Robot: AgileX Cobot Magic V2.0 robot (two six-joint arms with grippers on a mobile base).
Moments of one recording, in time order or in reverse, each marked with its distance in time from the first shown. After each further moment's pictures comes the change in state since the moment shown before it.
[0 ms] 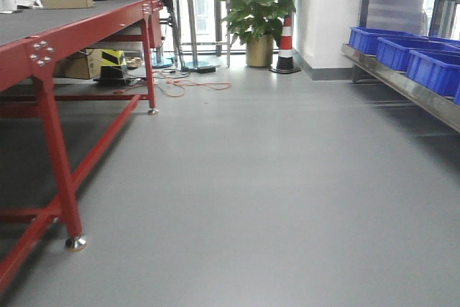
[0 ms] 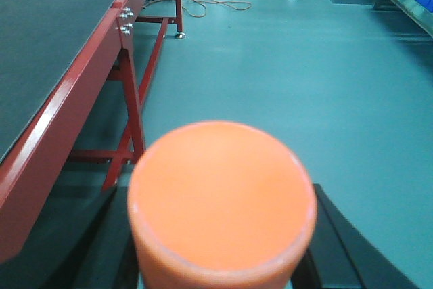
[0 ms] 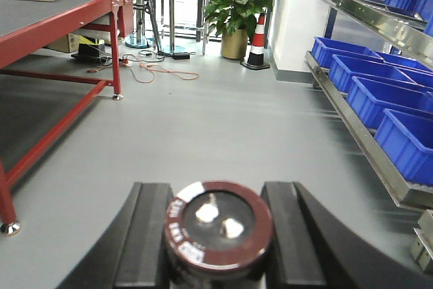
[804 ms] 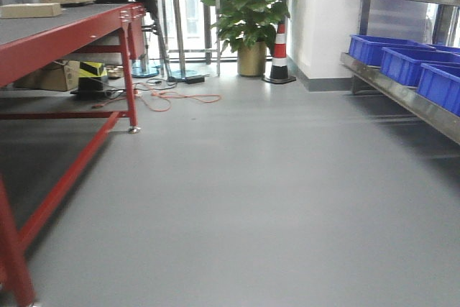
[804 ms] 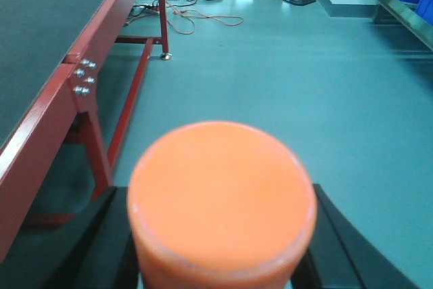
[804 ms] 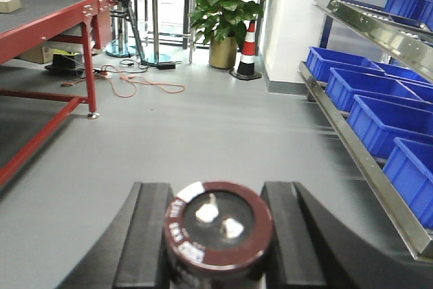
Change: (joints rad) left arm 0.000 0.000 0.000 0.000 0.000 0.000; right arm 0.000 0.000 0.000 0.000 0.000 0.000
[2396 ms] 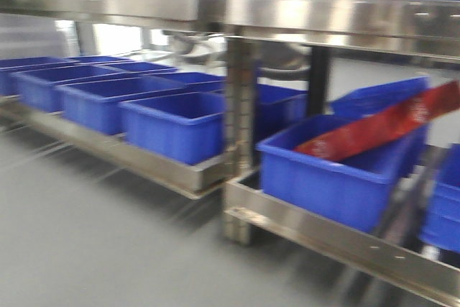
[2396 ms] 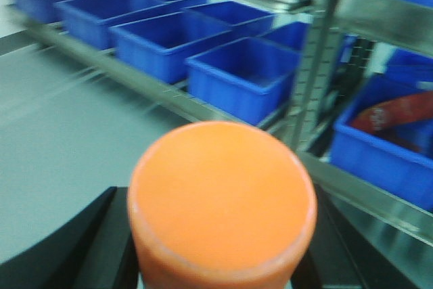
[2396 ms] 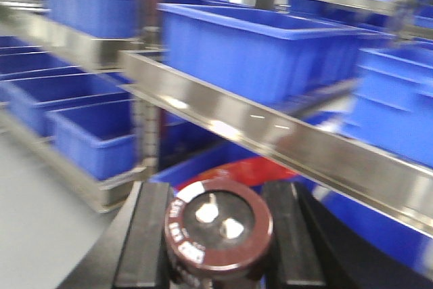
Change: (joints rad) left arm 0.000 0.000 0.000 0.000 0.000 0.000; right arm 0.000 0.000 0.000 0.000 0.000 0.000
